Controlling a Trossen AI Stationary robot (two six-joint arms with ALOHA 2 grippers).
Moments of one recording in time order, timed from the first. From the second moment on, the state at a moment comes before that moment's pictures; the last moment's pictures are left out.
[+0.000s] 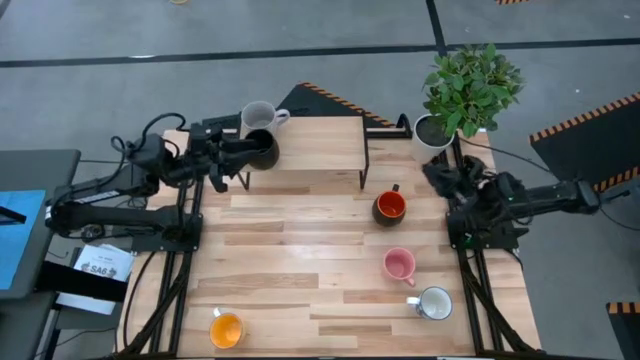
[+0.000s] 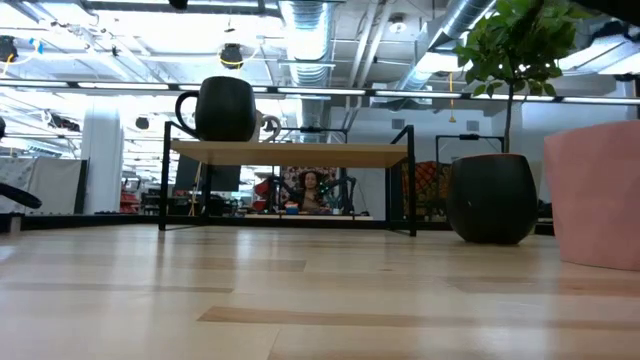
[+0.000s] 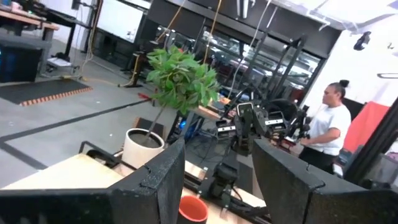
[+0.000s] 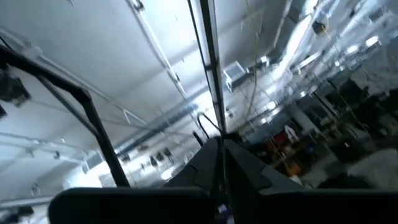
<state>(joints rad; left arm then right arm) 0.22 0.72 0.87 0.09 -0.09 -0.40 0.07 0.54 0.27 0.94 0.26 0.52</state>
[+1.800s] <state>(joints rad) 0.22 0.63 0.87 -0.01 0.04 -0.43 -0.03 1.45 0.99 -1.19 0.28 1.19</state>
